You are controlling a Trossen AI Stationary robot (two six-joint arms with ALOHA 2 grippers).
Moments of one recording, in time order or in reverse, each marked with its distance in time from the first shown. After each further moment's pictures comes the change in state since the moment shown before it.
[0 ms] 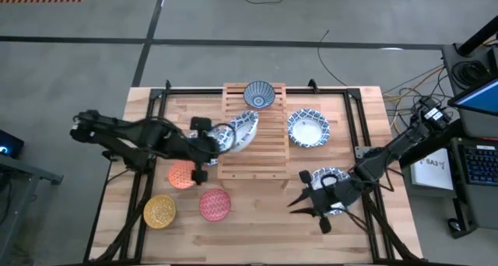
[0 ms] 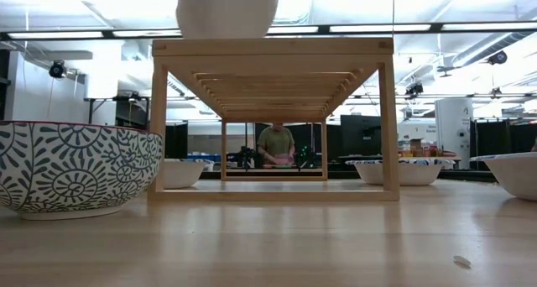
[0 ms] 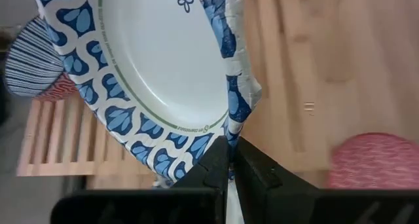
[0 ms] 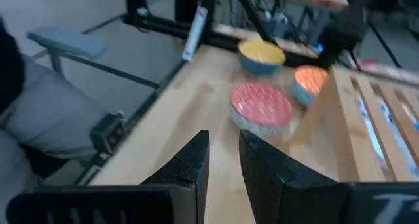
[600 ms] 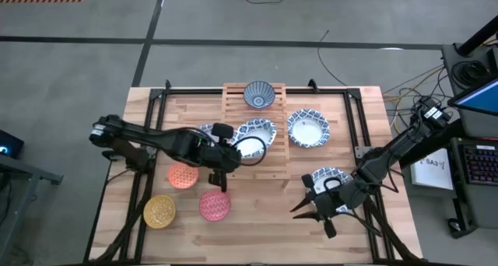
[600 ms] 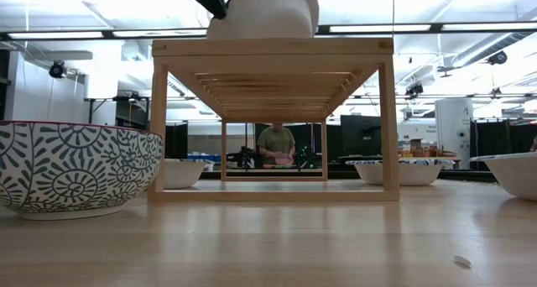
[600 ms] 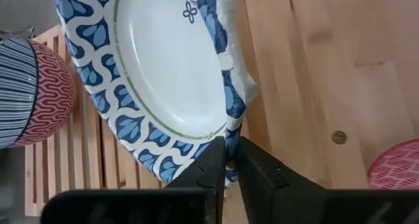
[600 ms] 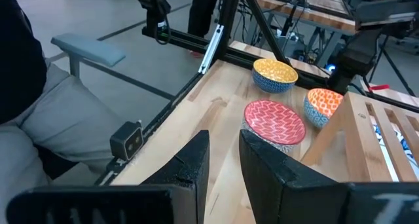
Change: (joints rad) left arm 0.023 0.236 0.113 0.000 -0.027 0.108; right arm 0.043 -0.009 0.001 0.025 0.002 -0.041
